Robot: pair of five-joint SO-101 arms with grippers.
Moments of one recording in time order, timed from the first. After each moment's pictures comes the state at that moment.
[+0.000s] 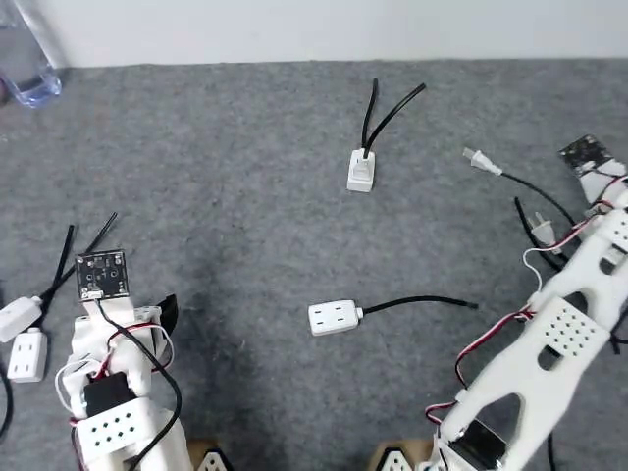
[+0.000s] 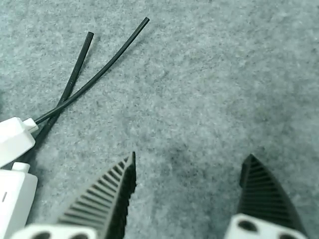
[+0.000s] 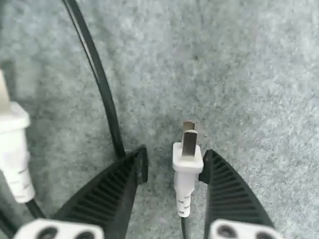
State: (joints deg) left arm -27.5 -75.3 91.5 44.4 -8.3; right arm 38.5 80.5 -82.8 73.1 65.6
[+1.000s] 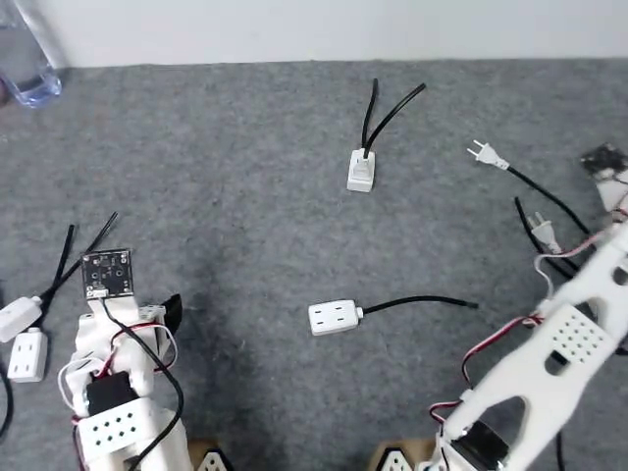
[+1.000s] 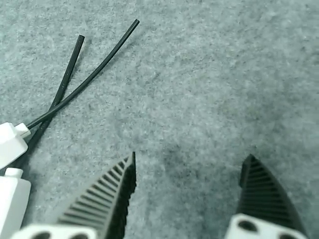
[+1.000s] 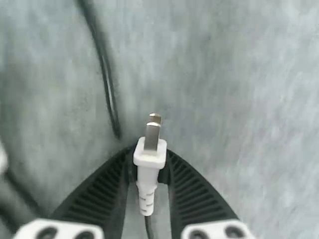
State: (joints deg) left arm -25.9 -75.3 91.5 44.4 -8.3; right arm 42.7 81.2 -90.2 80.4 65.5
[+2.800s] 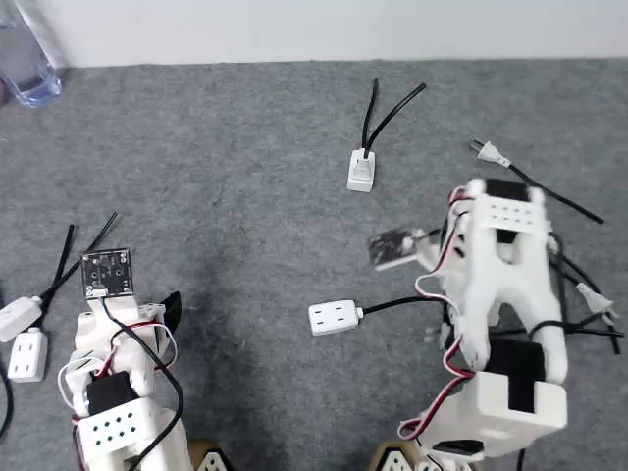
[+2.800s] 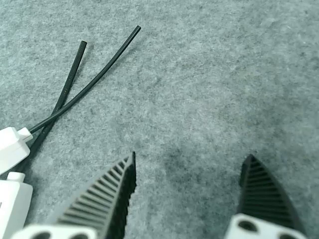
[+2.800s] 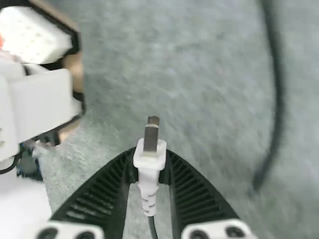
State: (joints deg) left arm -25.8 -75.3 91.5 43.4 -8.3; right arm 6.9 4.5 17.3 100.6 99.6
